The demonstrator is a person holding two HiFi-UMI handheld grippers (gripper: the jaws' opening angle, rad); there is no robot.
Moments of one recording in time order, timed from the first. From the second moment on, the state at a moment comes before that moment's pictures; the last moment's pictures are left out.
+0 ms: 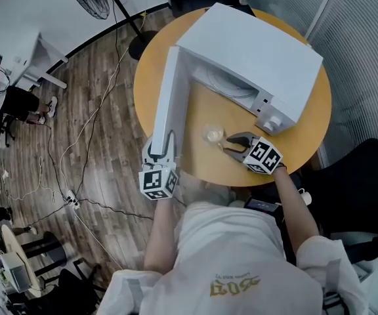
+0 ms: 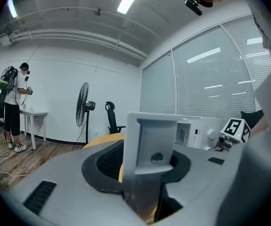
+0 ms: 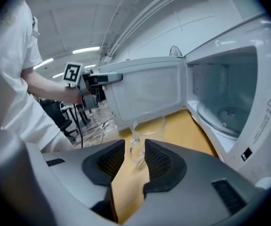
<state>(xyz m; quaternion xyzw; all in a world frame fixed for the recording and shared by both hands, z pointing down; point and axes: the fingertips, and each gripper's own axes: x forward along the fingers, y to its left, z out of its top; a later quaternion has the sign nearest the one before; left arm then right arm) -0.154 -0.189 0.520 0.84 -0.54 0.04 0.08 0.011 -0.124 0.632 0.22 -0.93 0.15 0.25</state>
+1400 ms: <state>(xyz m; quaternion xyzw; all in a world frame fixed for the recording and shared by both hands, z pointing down) -0.151 -0.189 0.522 0.84 -0.54 0.04 0.07 0.065 -0.149 0.499 0.55 -0.83 0.12 0.06</state>
